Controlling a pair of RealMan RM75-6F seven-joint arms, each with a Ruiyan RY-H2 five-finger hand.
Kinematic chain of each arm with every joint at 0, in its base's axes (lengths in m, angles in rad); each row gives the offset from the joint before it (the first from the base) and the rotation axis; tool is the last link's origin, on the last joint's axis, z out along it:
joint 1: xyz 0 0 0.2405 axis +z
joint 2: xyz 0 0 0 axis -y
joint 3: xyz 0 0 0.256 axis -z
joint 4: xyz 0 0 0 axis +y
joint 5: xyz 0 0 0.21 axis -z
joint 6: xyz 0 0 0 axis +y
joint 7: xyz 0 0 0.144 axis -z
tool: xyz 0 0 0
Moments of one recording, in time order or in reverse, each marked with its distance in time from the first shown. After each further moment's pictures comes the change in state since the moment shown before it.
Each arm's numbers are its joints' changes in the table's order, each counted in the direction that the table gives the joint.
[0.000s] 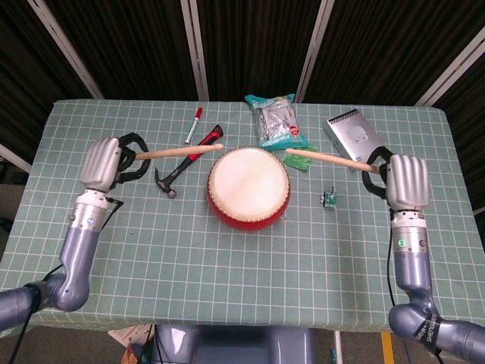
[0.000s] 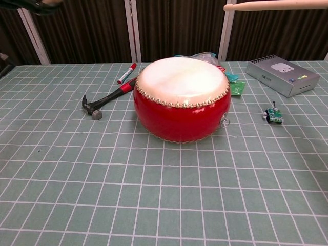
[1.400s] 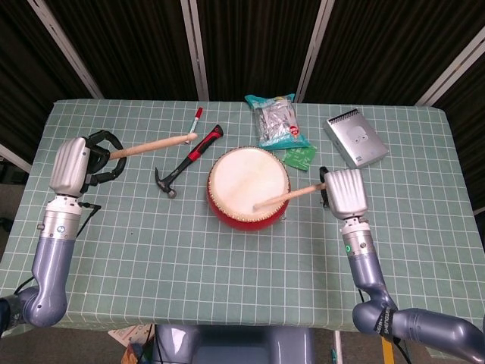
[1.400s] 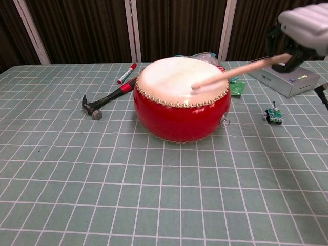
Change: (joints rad) left arm 0.089 -0.089 0.072 -0.106 -0.011 -0.012 0.001; right arm 0.139 0.219 0.131 0.152 0.044 -0.021 0.330
